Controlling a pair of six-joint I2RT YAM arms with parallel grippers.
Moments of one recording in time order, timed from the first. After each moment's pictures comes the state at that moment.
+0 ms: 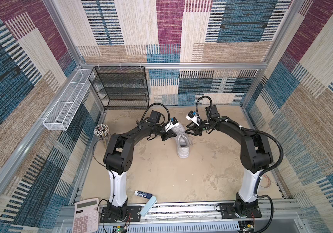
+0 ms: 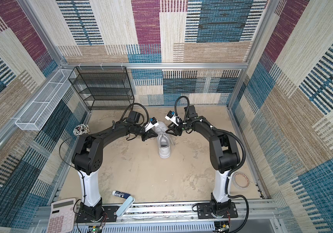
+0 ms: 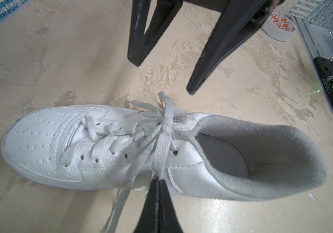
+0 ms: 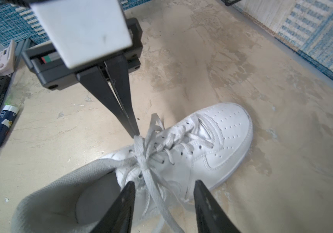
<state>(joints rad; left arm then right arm) -0.39 2.03 1.49 -0.42 0.76 0.64 0.26 1.95 1.47 -0.44 -0.85 -0.64</state>
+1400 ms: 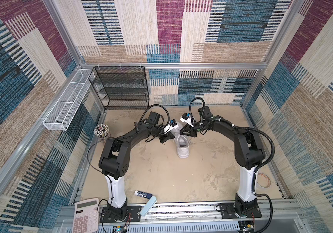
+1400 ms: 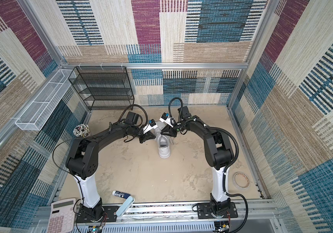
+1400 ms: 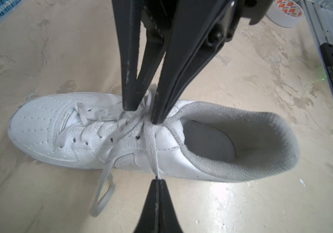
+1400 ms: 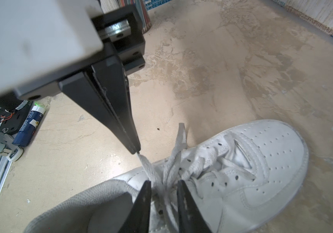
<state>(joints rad) -0.39 1.93 1.41 -0.45 0.69 0.66 0.31 2.03 1.53 -0.49 -0.90 -0.64</state>
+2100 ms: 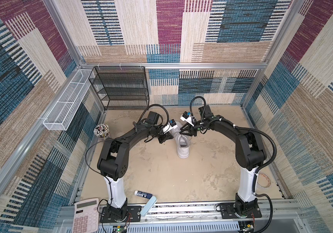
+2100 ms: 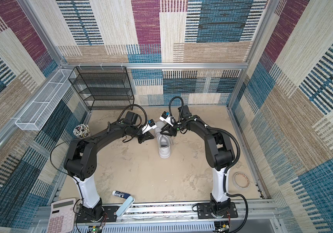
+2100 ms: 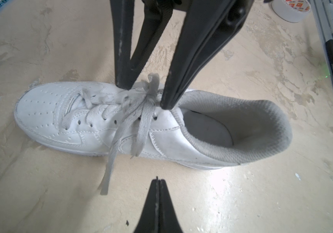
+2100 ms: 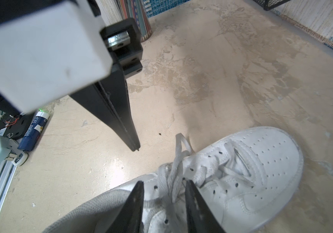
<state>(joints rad) -0.39 1.93 1.42 -0.49 0.68 0.65 0.30 2.01 1.54 -0.48 -0.92 -0.60</state>
